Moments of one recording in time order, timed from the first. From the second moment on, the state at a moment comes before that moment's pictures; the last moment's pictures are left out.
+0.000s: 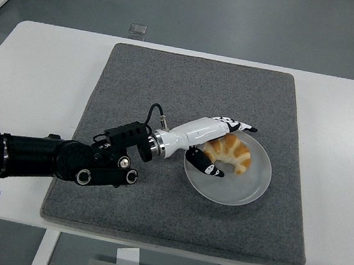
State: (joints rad) left arm -0.99 0.16 0.08 -1.05 1.03 0.45 -0.38; right arm 0.05 0.00 0.00 0.17 0.07 0.07 -0.03
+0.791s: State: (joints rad) left arm -1.09 0.33 -0.35 -0.93 0.44 -0.10 -0.32; right arm 0.05 0.00 0.00 0.17 0.07 0.07 -0.03
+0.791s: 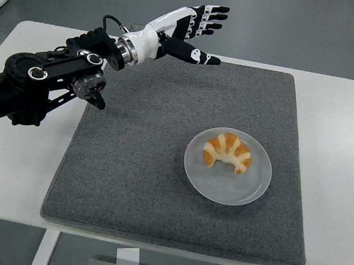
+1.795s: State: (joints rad) left arm -1.07 0.30 -0.39 -0.51 -0.02 -0.44 -0.28; right arm 0.05 0.00 0.00 0.17 0.07 0.07 -0.03
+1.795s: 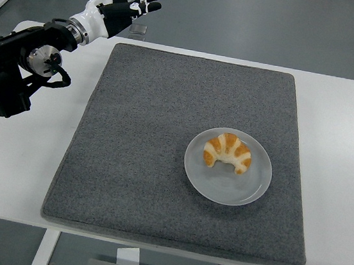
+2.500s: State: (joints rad) left arm -0.95 0.23 -0.62 -0.45 -0.03 -0.44 -0.30; right arm 0.05 0.00 0.00 0.17 0.07 0.07 -0.03
